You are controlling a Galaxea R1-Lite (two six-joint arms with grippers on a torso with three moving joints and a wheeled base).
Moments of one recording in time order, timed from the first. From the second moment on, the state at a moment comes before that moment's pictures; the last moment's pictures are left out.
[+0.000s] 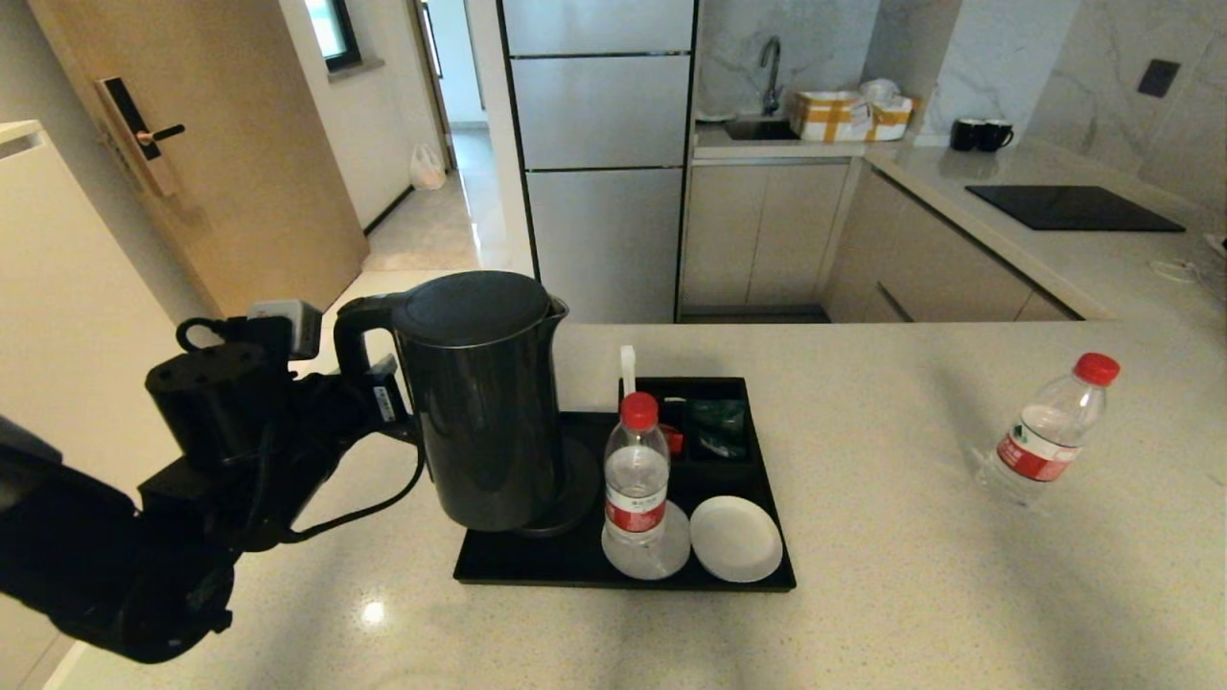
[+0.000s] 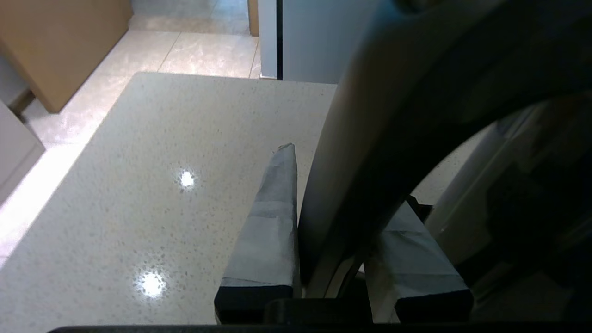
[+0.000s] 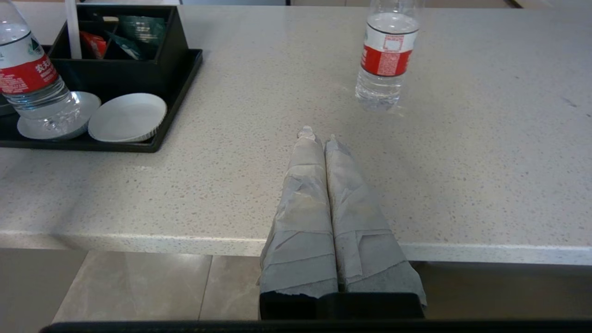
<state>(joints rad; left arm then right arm) -0.22 1.83 -0.56 -1.28 0.23 -0.06 0.01 0.00 0.00 0.02 0.01 -0.05</state>
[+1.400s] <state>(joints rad) -0.31 2.01 -0.52 -1.42 0.23 -0.03 0.01 0.00 0.00 0.02 0.01 -0.05</state>
